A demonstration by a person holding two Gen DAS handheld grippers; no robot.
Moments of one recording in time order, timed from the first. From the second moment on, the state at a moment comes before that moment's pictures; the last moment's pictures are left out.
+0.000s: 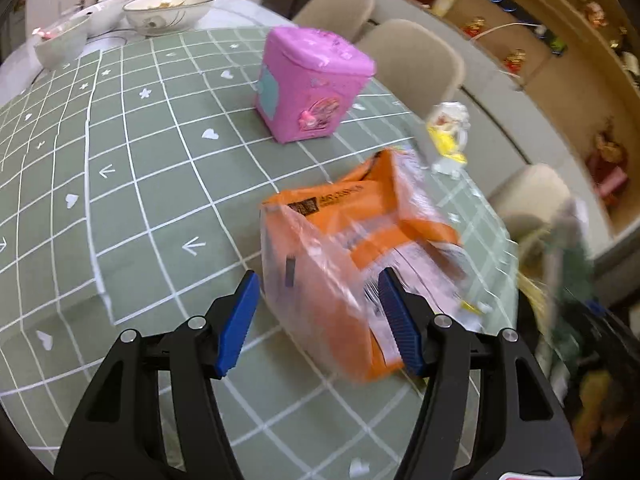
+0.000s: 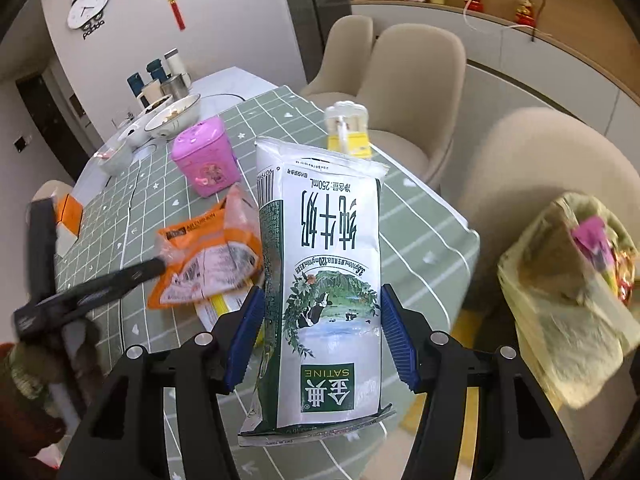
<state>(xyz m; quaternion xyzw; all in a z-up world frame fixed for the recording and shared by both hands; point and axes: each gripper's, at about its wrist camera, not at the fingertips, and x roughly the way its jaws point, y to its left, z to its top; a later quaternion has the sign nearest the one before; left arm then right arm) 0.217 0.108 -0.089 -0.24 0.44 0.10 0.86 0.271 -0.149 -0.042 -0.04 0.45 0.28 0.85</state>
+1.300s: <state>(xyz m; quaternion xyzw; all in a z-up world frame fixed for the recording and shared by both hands) 0.177 0.088 -0.010 -0.22 0.38 0.13 0.89 0.294 -0.129 -0.113 -0.08 0.48 0.31 0.82</state>
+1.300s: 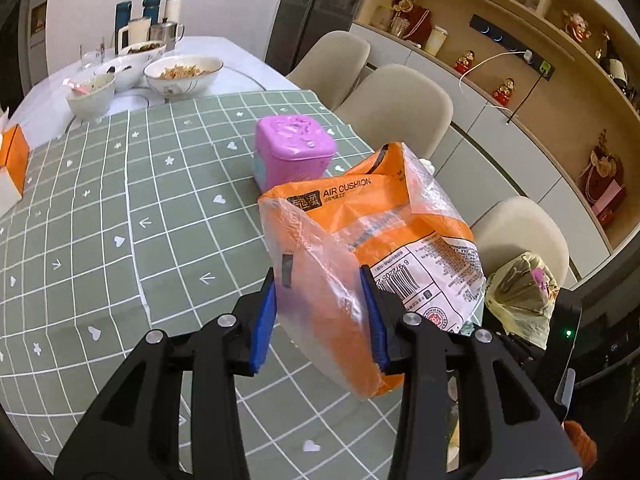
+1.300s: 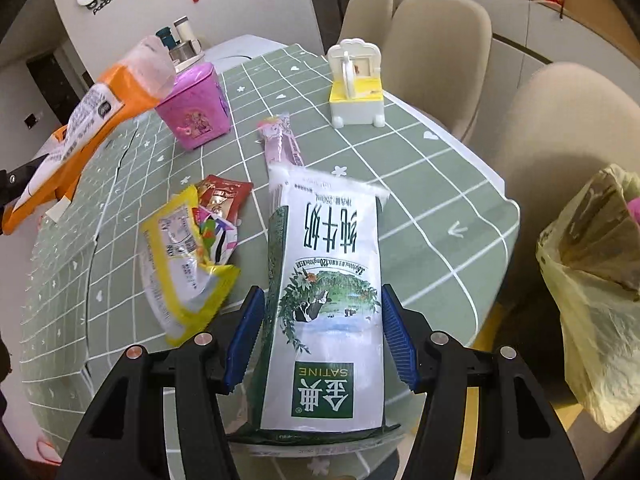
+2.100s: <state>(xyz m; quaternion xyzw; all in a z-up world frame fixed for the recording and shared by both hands) 0.177 0.130 -0.037 -0.26 0.37 0.15 0.88 0.317 -0.115 -0.118 -0.09 0.48 0.32 0.81</state>
